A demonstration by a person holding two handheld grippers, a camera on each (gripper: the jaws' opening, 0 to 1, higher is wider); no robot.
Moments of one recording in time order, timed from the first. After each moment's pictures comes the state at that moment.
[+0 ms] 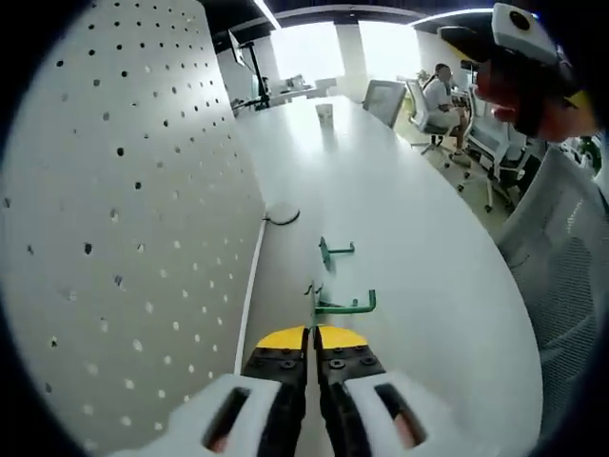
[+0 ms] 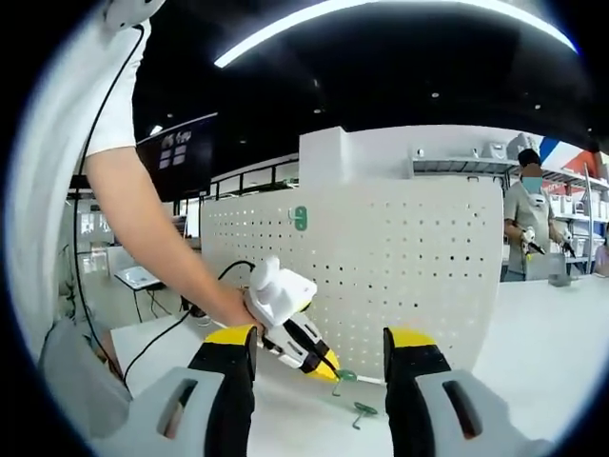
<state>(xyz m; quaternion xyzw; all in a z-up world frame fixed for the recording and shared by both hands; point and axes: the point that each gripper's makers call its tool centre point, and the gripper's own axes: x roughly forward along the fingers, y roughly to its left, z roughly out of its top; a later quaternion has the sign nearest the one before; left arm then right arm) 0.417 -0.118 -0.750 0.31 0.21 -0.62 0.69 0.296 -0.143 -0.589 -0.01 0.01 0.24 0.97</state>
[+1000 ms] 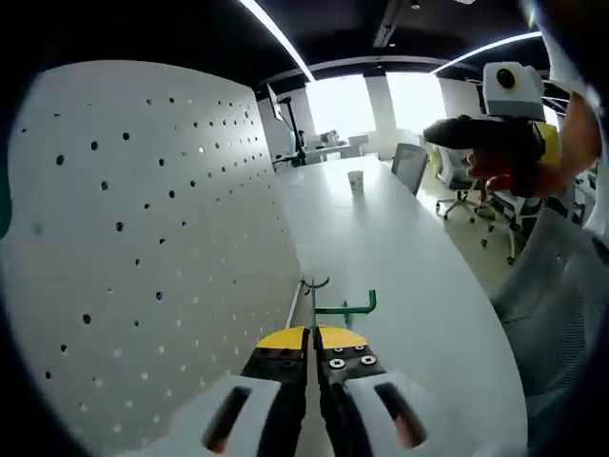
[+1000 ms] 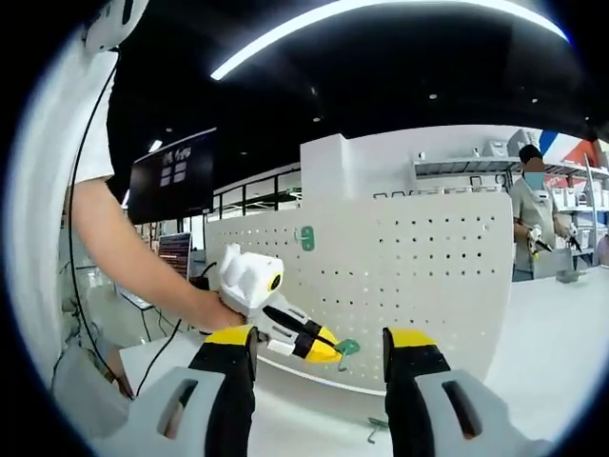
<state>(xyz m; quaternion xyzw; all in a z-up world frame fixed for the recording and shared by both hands) 0.415 -0.096 -0.659 0.21 0.11 -0.59 0.77 0.302 -0.126 -0.562 0.02 0.00 0.25 0.97</state>
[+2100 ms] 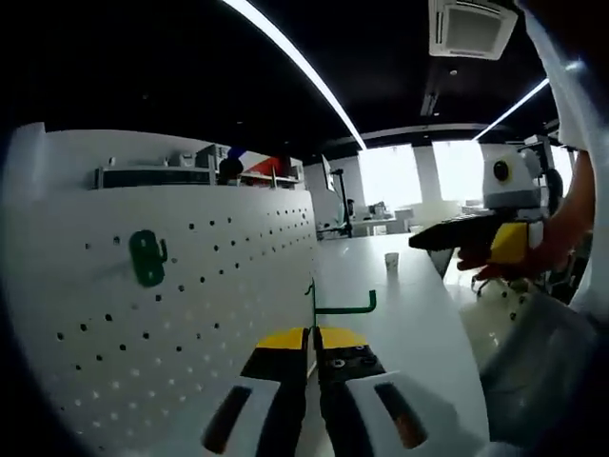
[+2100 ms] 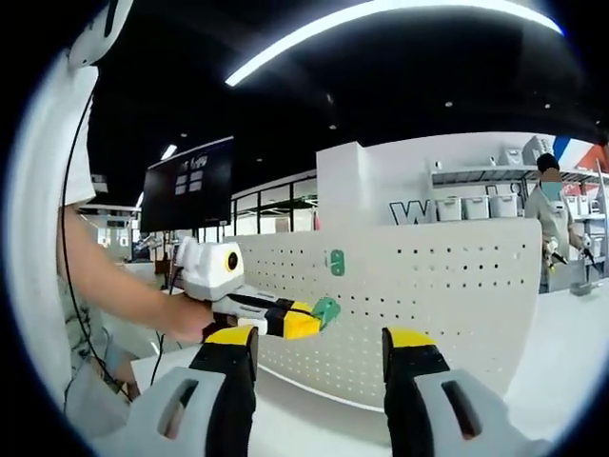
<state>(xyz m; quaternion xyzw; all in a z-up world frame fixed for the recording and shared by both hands) 0.387 -0.033 -0.562 0.07 0.01 -0.53 0.84 0.301 -0.085 -0.526 0.02 -0.02 0.28 0.96</state>
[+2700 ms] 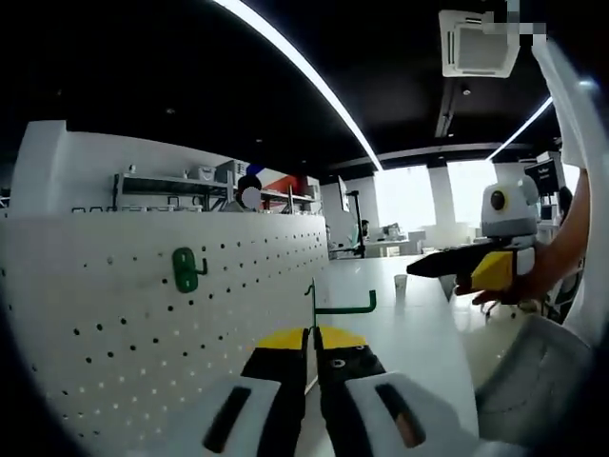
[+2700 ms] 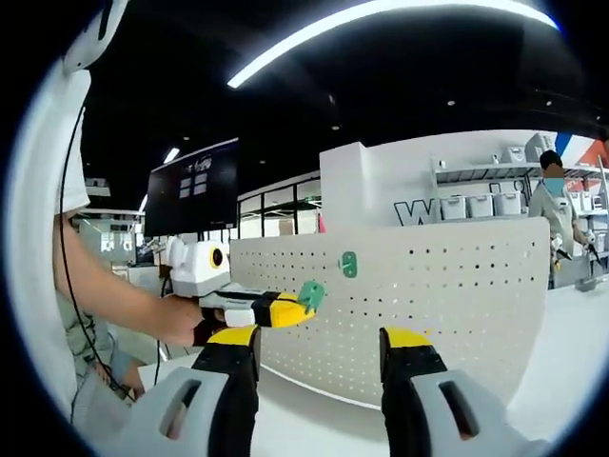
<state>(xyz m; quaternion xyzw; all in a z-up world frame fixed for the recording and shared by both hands) 0.378 -0.010 -0.544 0.03 -0.01 -0.51 0.86 0.298 -0.071 -0.526 0.06 -0.02 0.29 0.95</state>
